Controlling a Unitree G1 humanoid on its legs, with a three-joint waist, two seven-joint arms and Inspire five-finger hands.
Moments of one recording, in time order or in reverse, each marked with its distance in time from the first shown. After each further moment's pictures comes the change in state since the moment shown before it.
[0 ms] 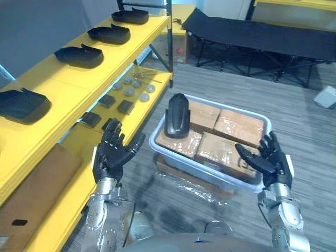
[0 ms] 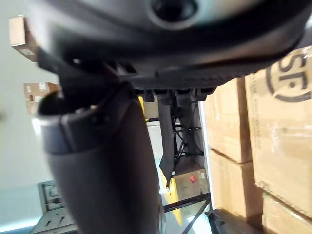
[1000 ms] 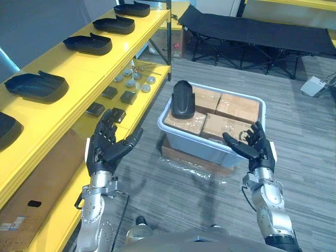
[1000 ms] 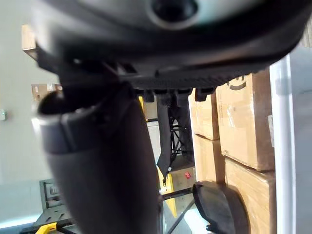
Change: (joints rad) left arm -0.043 0.024 0.102 -0.009 0.135 0.027 0.042; right arm -0.127 0.060 0.093 0.055 -0.063 0.104 -0.089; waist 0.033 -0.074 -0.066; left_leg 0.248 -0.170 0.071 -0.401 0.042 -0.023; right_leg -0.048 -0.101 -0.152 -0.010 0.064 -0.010
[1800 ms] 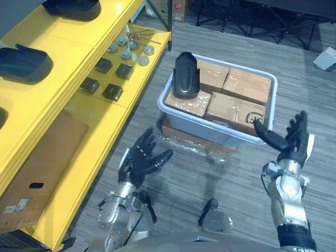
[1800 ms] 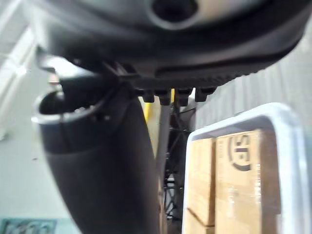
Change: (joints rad) left arm 0.020 0.080 -0.179 0.148 -0.154 -0.003 -0.215; right arm -0.060 -0.070 -0.141 0.090 -0.043 -0.076 -0.189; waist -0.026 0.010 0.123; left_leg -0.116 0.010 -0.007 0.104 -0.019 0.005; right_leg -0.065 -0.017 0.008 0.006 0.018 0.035
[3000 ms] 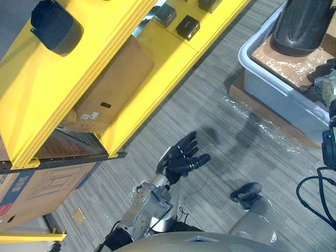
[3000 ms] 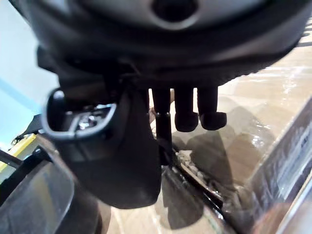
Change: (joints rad) left arm -0.296 -0.030 -0.385 0.324 -0.222 0.008 -0.094; right arm -1.344 -0.596 0.475 1.126 -0.136 0.570 -0.065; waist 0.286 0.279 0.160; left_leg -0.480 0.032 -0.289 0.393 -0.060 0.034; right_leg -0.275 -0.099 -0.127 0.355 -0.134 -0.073
